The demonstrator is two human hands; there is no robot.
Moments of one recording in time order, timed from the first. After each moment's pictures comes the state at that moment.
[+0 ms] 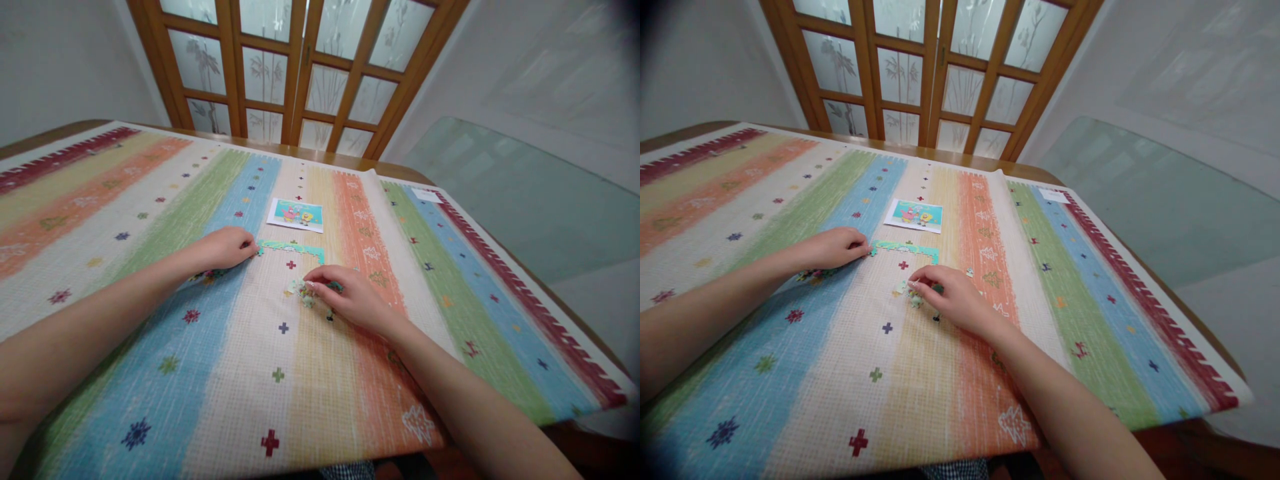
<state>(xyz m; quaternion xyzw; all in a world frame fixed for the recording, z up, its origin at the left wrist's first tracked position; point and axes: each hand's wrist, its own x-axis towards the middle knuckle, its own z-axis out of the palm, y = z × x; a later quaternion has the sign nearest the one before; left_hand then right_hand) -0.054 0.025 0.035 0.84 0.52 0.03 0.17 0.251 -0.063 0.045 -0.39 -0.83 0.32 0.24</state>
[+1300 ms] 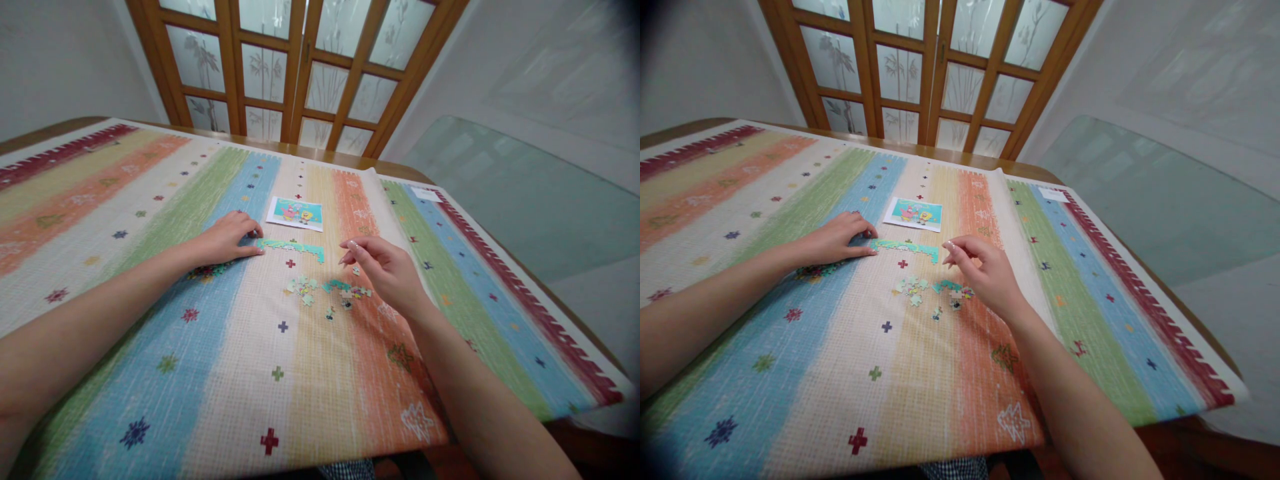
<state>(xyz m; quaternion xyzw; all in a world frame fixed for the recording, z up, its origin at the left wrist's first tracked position) -0.066 0.039 0.022 0.89 0.44 0.10 0.11 0.281 -0.053 0.074 -0.46 -0.75 0.25 0.40</state>
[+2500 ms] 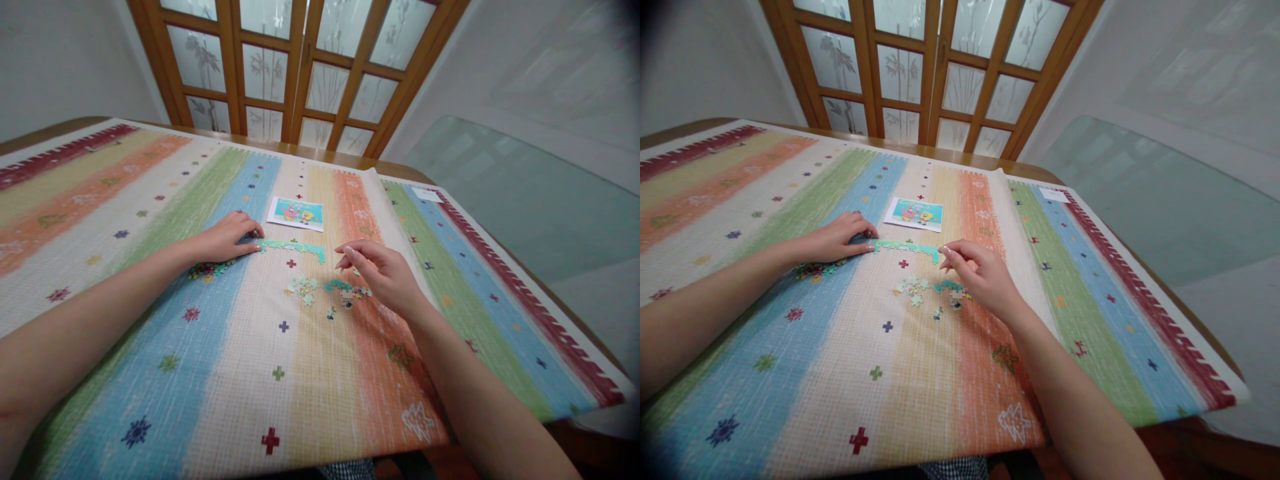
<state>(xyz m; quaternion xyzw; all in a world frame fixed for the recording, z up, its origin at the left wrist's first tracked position) -0.073 0.044 0.021 0.89 0.42 0.11 0.13 0.280 -0.053 0.072 -0.44 -0.78 0.26 0.37</state>
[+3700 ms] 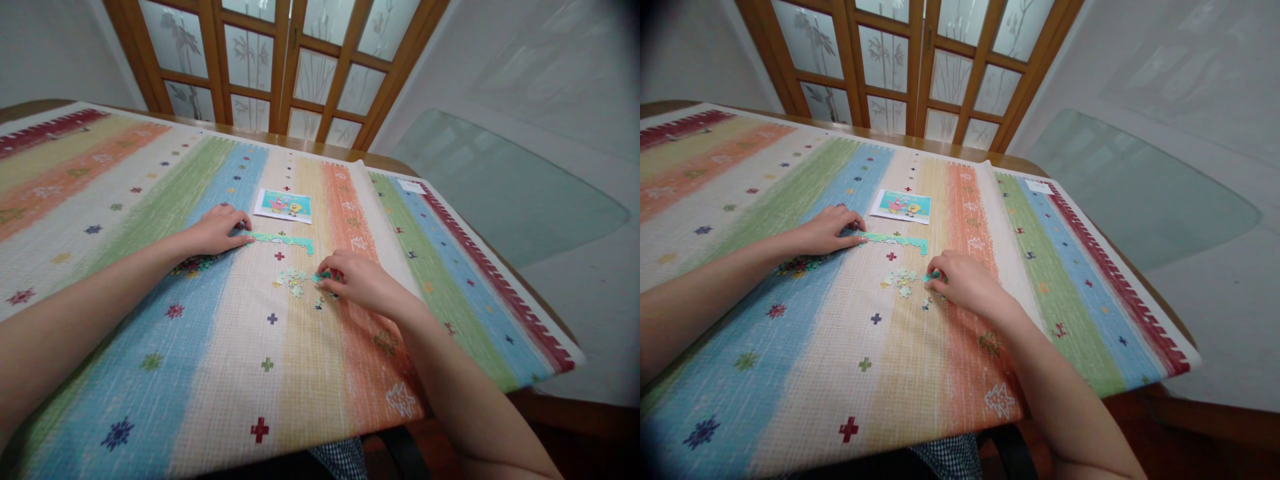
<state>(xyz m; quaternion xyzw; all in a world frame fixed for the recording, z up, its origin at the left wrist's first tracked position) -0.061 0.051 0.013 0.86 0.49 0.09 0.12 0.278 -0.059 0.067 -0.50 -0.85 0.16 0.03</state>
